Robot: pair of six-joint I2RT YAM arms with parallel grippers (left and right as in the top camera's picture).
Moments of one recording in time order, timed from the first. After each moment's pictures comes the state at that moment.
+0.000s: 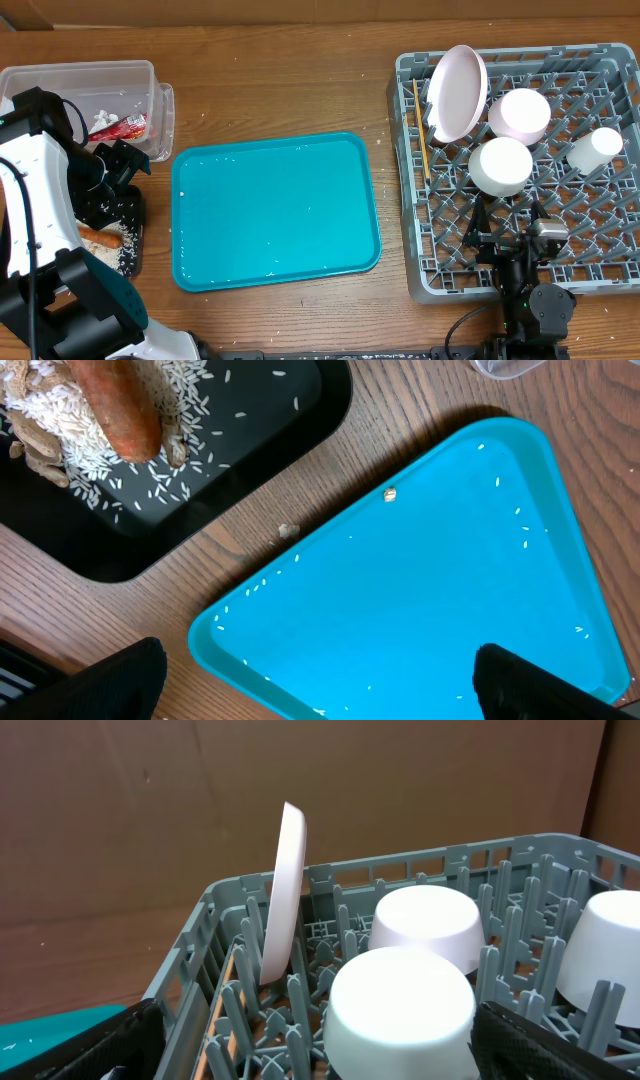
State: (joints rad) left arm 0.47 1.75 1.55 -1.37 0.15 -0.57; right arm -0.07 0.01 0.02 -0.03 -0.03 0.13
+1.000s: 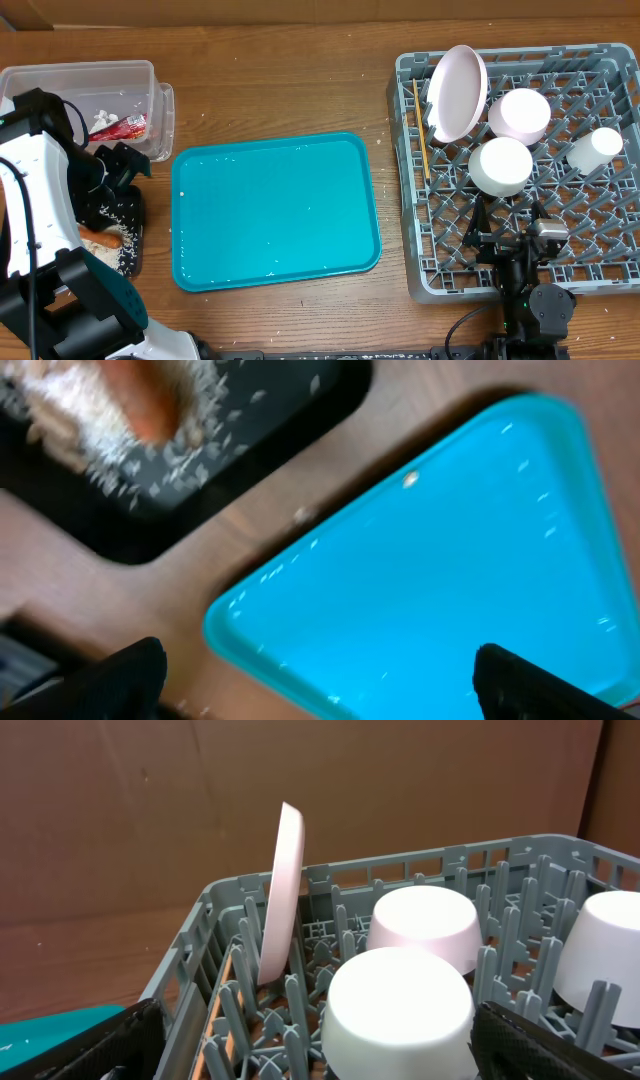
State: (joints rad) left arm 0.47 1.75 1.55 -1.42 0.13 -0.55; right arm -0.07 0.01 0.02 -0.04 -0.03 0.12
